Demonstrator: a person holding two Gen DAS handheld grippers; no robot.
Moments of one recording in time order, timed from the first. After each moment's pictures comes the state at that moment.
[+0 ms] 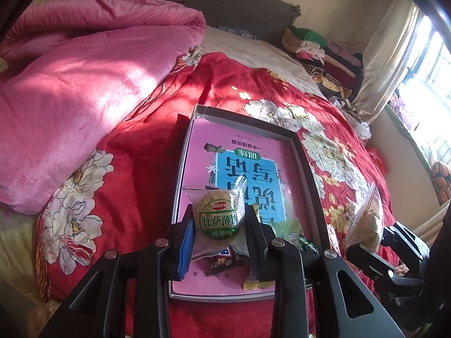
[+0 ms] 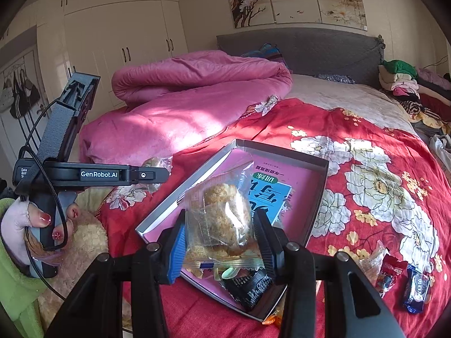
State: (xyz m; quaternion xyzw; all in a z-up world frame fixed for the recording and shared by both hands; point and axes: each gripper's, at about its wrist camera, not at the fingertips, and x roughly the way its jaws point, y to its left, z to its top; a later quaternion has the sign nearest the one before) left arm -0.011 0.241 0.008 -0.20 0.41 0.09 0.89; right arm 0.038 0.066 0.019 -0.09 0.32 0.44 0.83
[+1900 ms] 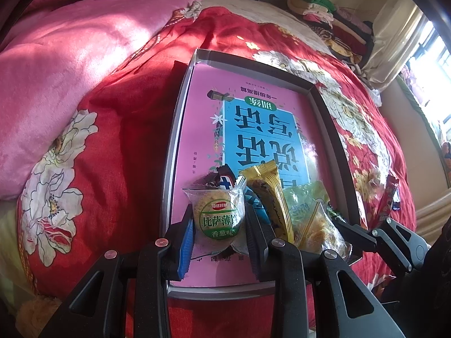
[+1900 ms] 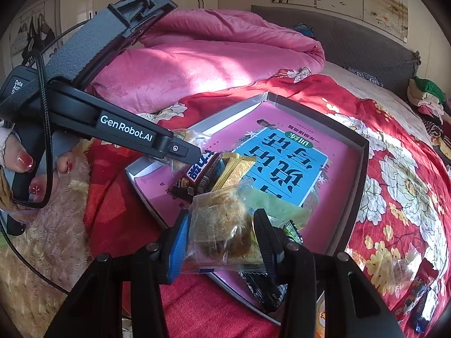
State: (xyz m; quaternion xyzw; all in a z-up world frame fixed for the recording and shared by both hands) left arm 0.012 0.236 -0.046 -0.19 0.50 0.08 0.84; right arm 0.023 0.109 -0.050 -0.21 0.34 0.46 0.79
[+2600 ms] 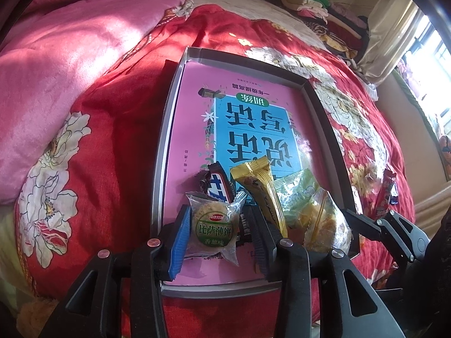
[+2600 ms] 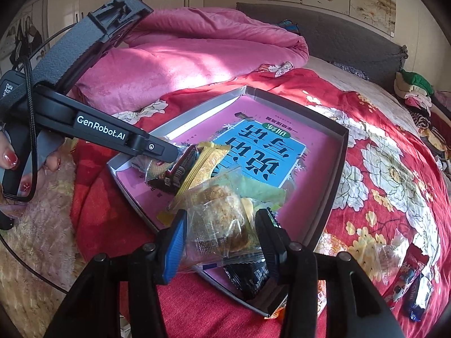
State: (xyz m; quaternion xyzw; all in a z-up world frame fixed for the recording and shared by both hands) left arm 0.014 0.231 -0.044 -0.18 0.50 0.06 0.84; right arm 0.032 0.092 -0.050 -0.21 0.35 0.43 0.81
